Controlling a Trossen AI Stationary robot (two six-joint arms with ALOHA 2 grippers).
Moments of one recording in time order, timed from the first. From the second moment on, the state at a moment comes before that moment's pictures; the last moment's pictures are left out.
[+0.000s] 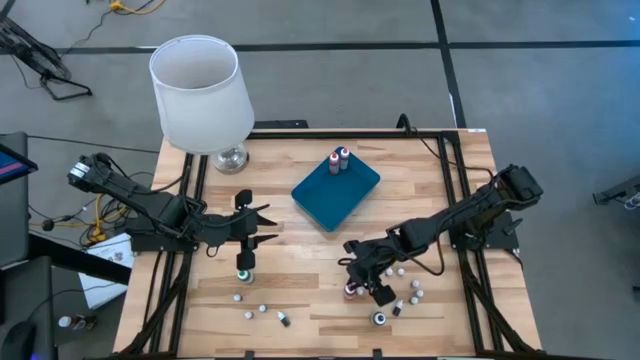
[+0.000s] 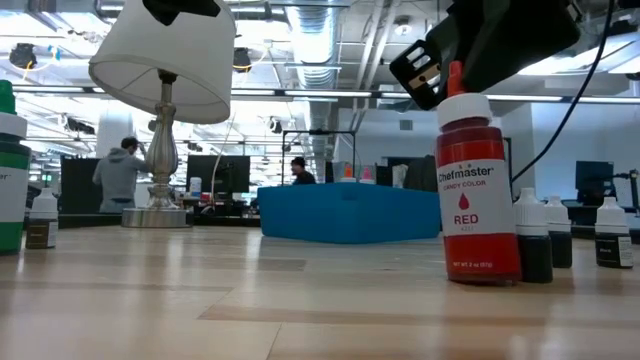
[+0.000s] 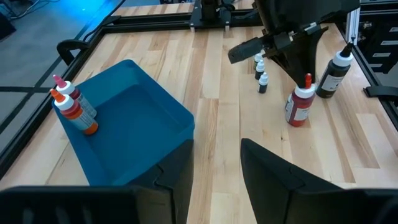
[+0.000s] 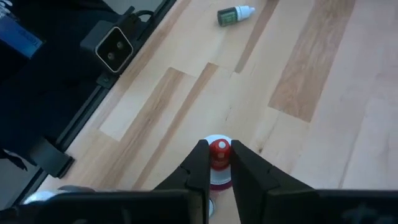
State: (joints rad) left arm -0.43 1.05 0.90 -0.39 -0.51 -0.21; right arm 0.37 1.62 0.98 -0.19 -0.22 -0.06
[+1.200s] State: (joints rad) left arm -0.43 1.05 0.90 -0.45 -0.51 -0.21; right arm -0.22 1.26 0.98 -0.39 -0.11 -0.35
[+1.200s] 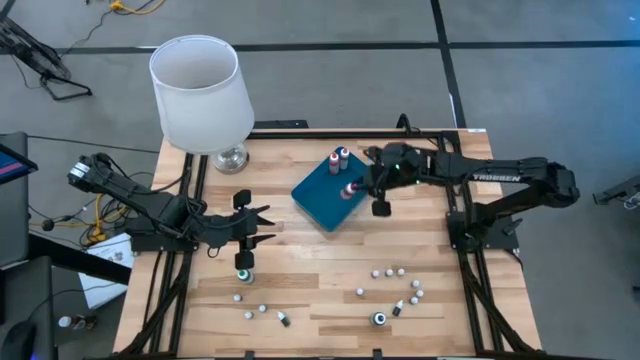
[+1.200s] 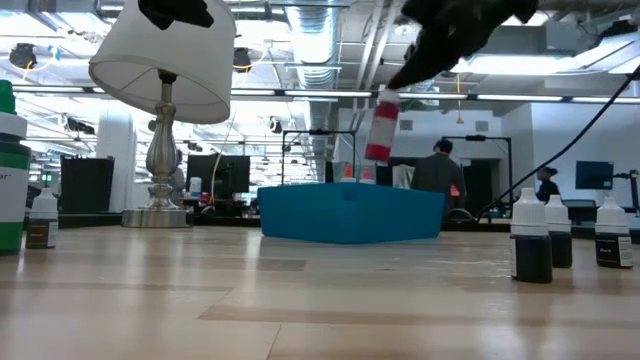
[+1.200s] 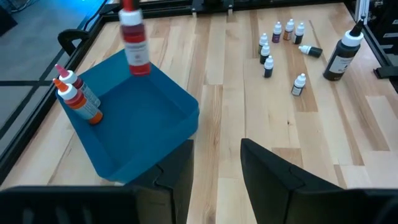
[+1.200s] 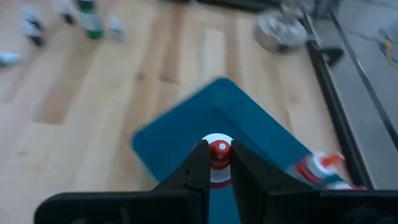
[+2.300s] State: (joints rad) left arm -0.43 1.05 0.90 -0.45 -0.54 -0.22; right arm -0.61 1.58 0.98 -0.25 -0.24 -0.42
